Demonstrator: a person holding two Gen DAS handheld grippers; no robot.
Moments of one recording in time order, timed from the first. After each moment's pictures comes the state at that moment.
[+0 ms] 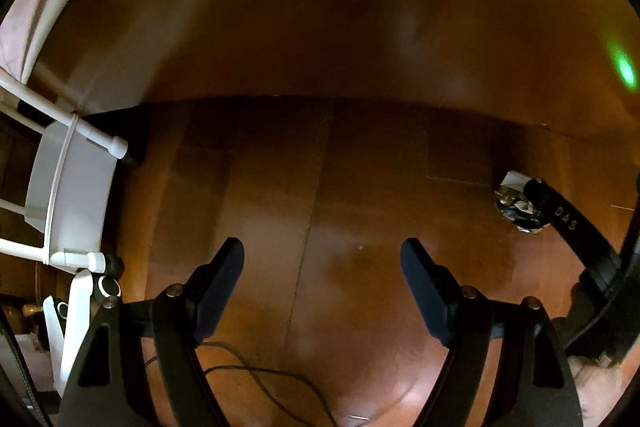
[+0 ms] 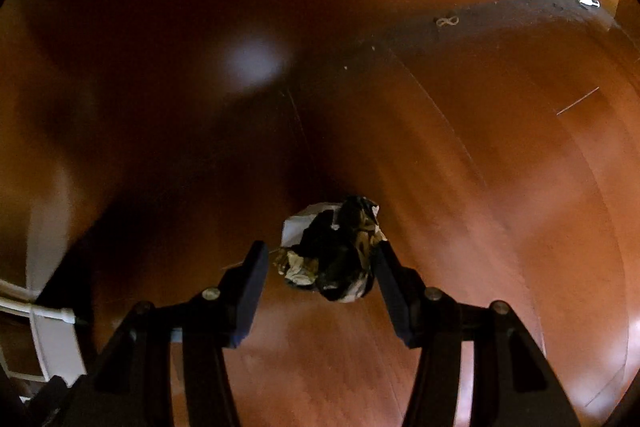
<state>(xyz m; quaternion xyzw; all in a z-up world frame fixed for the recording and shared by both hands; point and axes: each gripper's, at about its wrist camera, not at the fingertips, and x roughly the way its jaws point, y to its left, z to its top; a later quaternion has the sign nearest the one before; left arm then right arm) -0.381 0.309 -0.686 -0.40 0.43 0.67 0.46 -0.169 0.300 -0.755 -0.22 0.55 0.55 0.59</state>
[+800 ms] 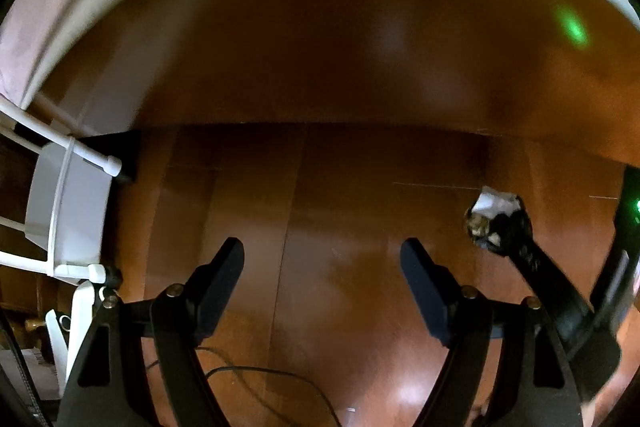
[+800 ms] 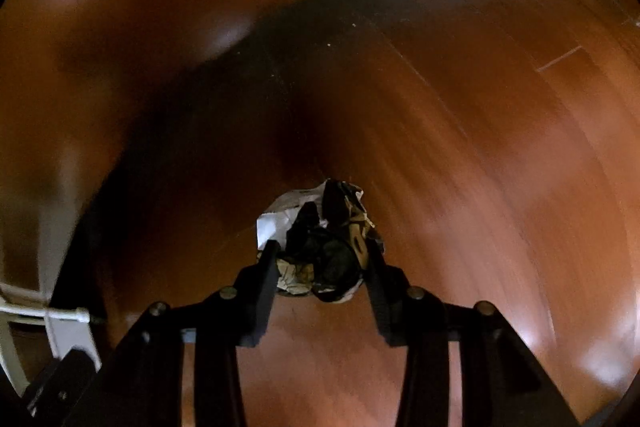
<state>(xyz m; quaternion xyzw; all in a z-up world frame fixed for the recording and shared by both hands) -0.349 0.307 -0.655 -0.38 0.44 0.65 0.49 -0.164 0.274 -0.739 -0.20 0.59 0.53 0.57</state>
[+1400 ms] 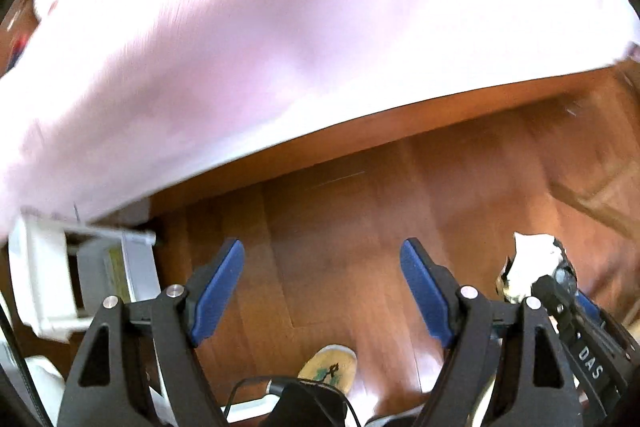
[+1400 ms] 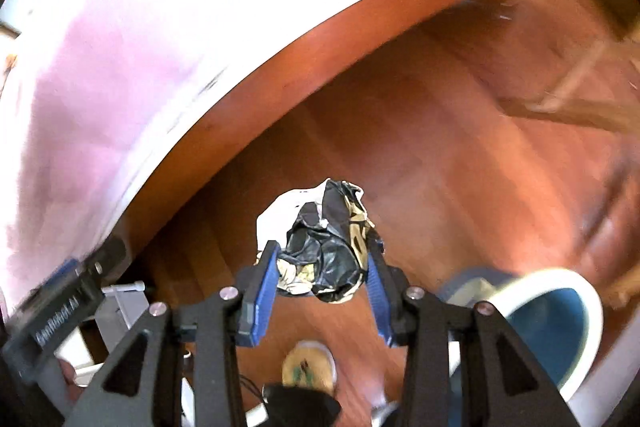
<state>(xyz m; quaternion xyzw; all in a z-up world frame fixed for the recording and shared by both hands) -0.240 0.238 -0.403 -0.30 0.52 0.52 0.60 -0.058 0.095 -0.438 -0.19 0.63 0.43 0.62</state>
